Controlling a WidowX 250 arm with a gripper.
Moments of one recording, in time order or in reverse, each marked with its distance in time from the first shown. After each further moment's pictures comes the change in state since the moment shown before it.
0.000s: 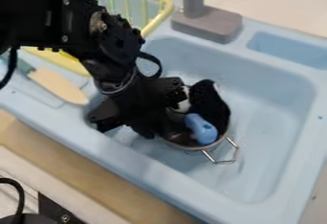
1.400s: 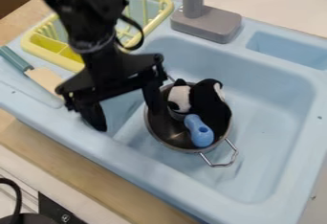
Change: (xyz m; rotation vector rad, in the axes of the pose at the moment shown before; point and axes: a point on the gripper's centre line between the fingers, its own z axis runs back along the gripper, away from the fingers) arm -0.001 -0.001 0.046 0.138 0.097 -0.024
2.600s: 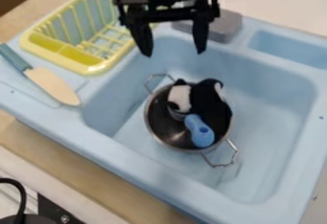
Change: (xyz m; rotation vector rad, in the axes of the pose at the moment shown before) arm 0.055 -0.065 0.020 -0.012 0.056 -0.332
